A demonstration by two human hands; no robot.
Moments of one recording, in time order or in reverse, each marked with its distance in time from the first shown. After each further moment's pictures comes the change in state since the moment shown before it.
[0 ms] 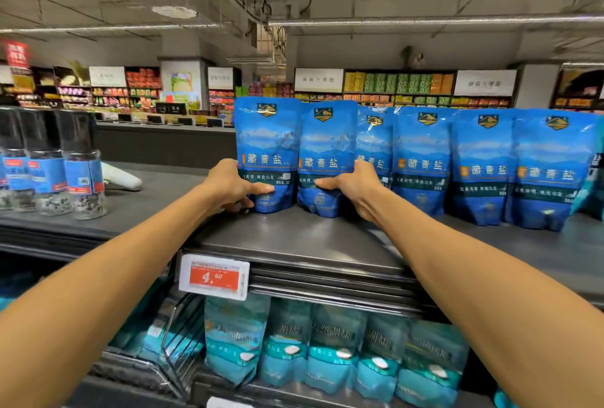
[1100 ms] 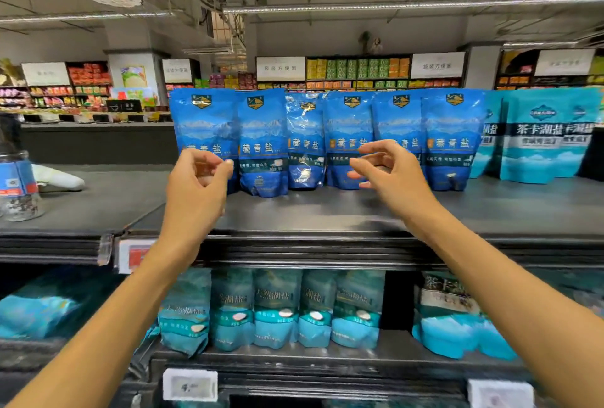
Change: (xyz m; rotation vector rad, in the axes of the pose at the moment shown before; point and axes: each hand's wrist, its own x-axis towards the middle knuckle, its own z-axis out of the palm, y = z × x) left_hand -0.136 0.059 0.064 -0.378 0.375 0.351; right_hand -0.133 -0.008 -0.139 -0.132 0.171 -0.313
